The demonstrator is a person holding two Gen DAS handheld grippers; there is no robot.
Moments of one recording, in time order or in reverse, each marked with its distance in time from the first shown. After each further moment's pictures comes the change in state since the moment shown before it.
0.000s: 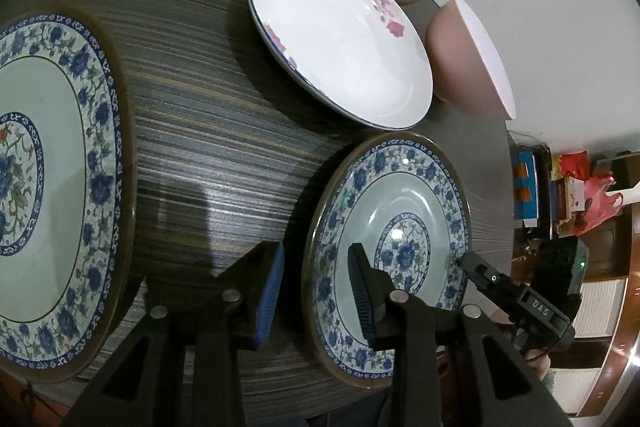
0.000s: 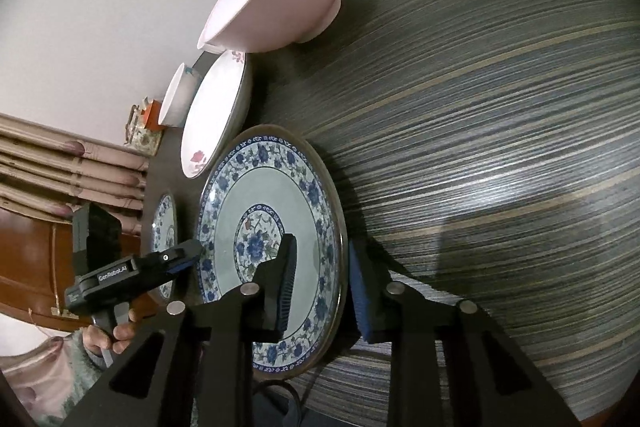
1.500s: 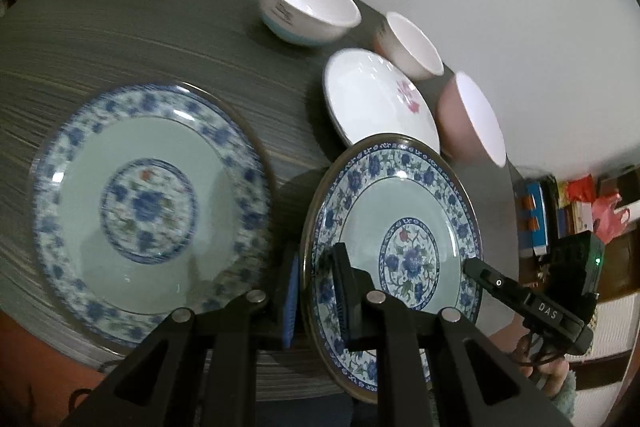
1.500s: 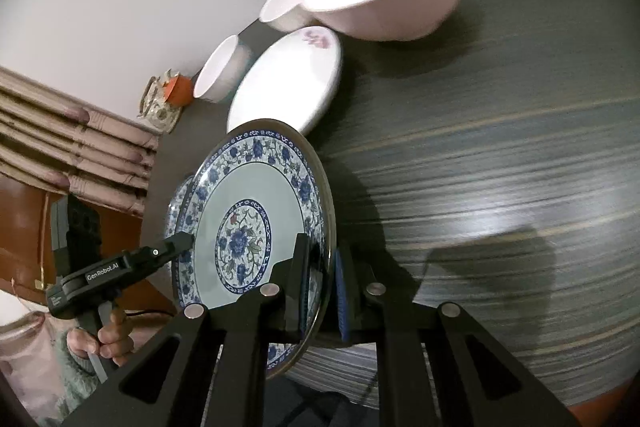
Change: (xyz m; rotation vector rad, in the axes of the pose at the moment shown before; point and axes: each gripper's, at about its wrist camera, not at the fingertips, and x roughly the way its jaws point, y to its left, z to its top) left arm -0.097 0.037 -0.006 -0.009 -0.198 0.070; right arm 0.015 0.087 -0.003 -0.125 0.003 -0.021
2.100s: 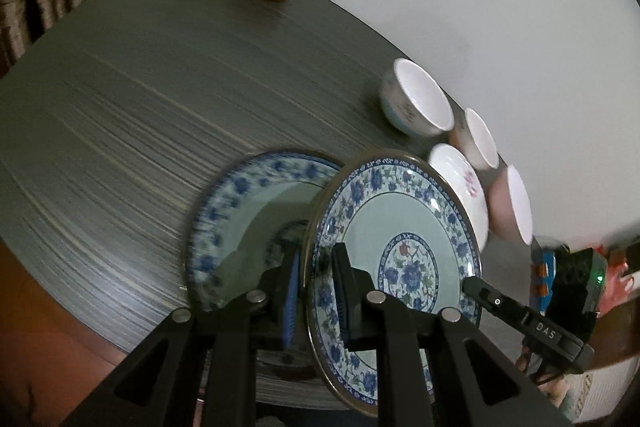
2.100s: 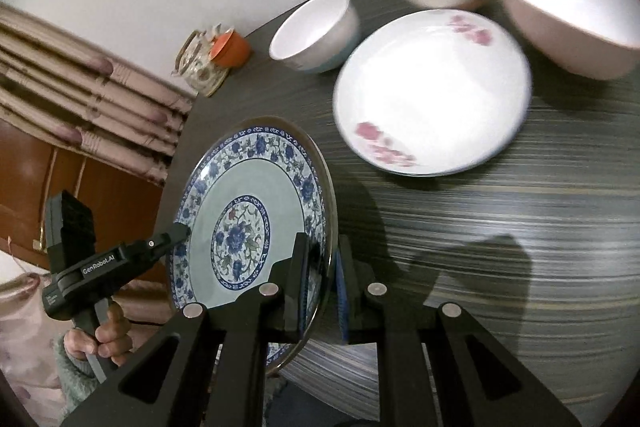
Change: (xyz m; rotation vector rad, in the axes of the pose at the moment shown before) left arm -0.067 0.104 0.015 -0.168 -0.155 0.085; right arm 0.074 0.109 0.021 -0.155 0.085 0.048
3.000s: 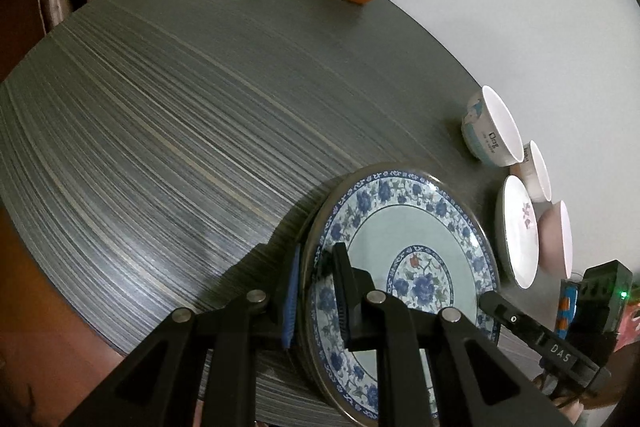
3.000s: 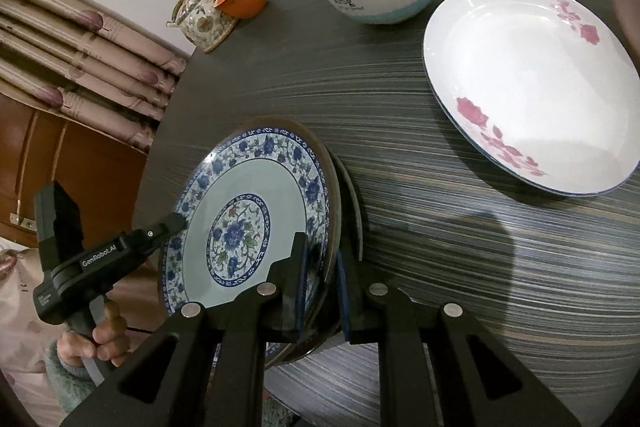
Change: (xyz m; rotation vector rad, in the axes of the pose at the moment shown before) left arm 0.020 0.060 0.006 -0.095 -0.025 0.101; right arm 0.080 0.051 0.008 -0.077 0.099 -0.061
